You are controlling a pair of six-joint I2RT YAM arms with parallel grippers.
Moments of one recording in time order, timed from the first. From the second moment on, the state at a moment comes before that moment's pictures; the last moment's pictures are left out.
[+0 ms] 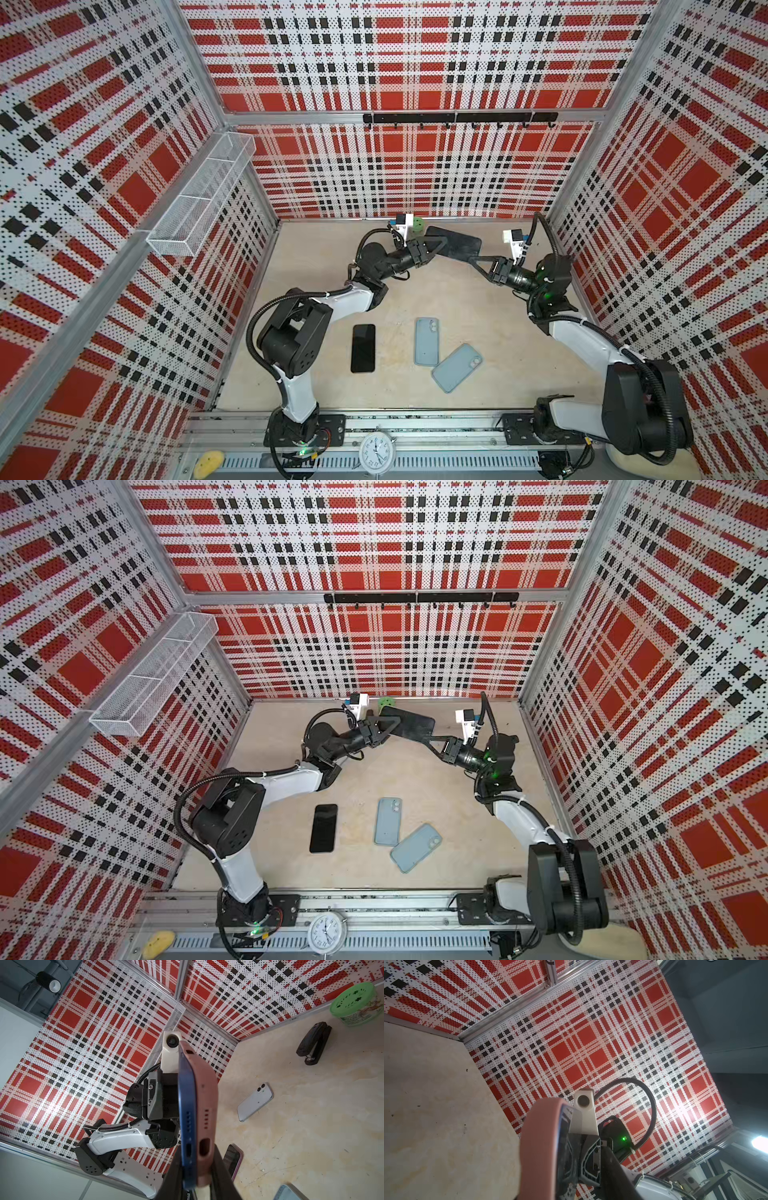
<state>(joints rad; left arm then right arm) -0.57 1.83 1.09 1.09 0.66 -1.28 0.13 1.29 0.68 0.68 -0.95 1.02</state>
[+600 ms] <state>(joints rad) -0.58 1.83 1.14 1.12 0.66 -1.28 0.17 1.33 0.65 0.83 -0.96 1.12</state>
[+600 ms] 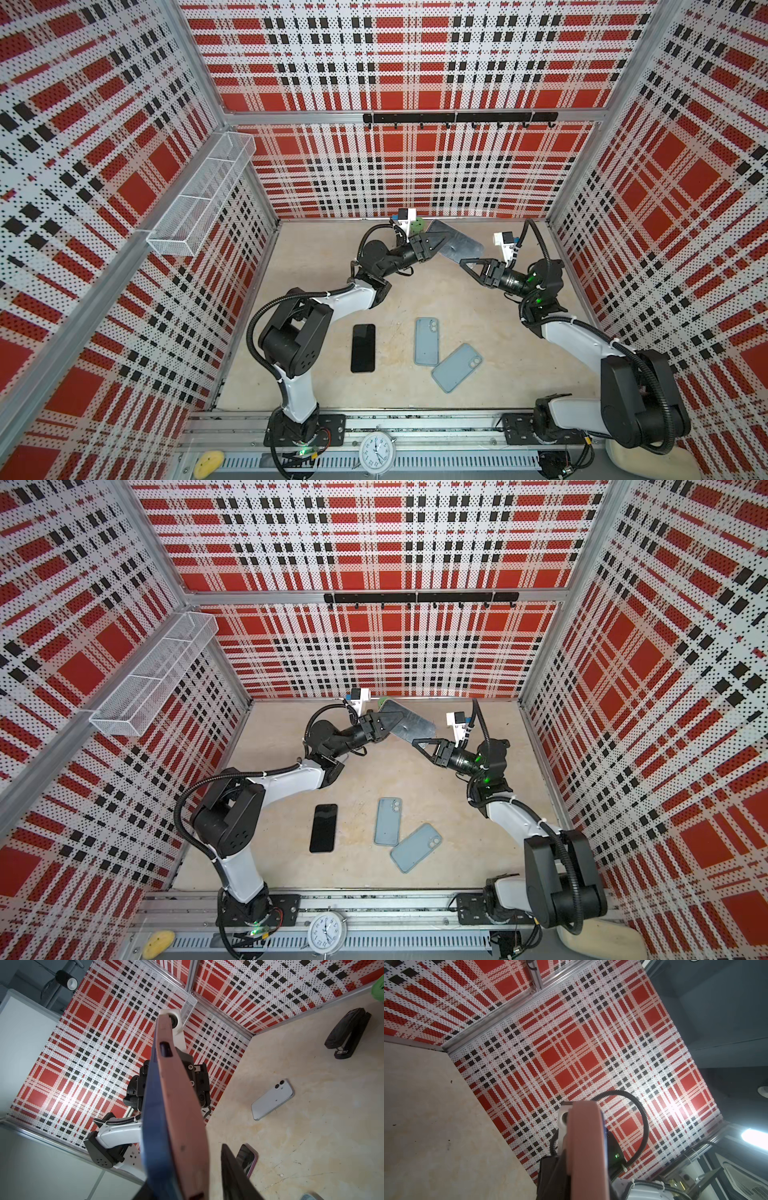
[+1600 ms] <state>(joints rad) -0.56 1.86 1.15 1.13 0.68 -1.32 0.17 1.33 0.66 0.78 -0.95 1.07</state>
